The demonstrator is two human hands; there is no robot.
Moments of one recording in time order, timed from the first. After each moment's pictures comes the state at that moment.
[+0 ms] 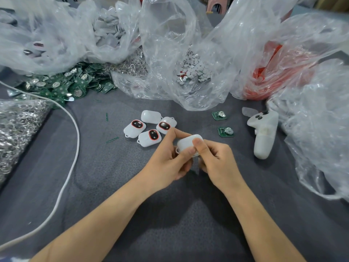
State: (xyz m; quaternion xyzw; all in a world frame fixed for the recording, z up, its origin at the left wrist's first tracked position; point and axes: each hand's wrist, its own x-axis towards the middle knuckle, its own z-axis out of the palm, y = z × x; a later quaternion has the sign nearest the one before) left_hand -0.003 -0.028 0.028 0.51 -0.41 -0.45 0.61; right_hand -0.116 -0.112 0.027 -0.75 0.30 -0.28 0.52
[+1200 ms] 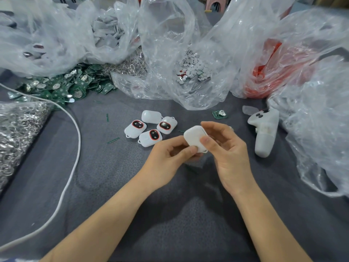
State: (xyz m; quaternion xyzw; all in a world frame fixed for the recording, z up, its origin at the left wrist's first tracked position) left_hand 0.002 -0.031 0.023 0.51 -0.42 -0.42 0.62; right_hand -0.119 -0.117 0.031 -0.58 0.23 -0.42 0.66
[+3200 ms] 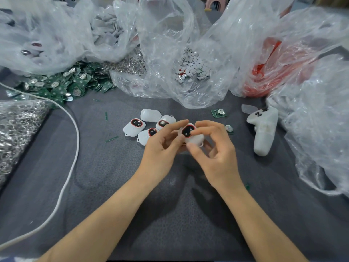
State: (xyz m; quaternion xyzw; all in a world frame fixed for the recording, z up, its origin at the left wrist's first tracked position) left_hand 0.001 -0.036 0.025 0.53 -0.35 -0.36 0.68; right_hand -0.112 -0.108 0.022 -0.73 0.23 -0.43 0.48
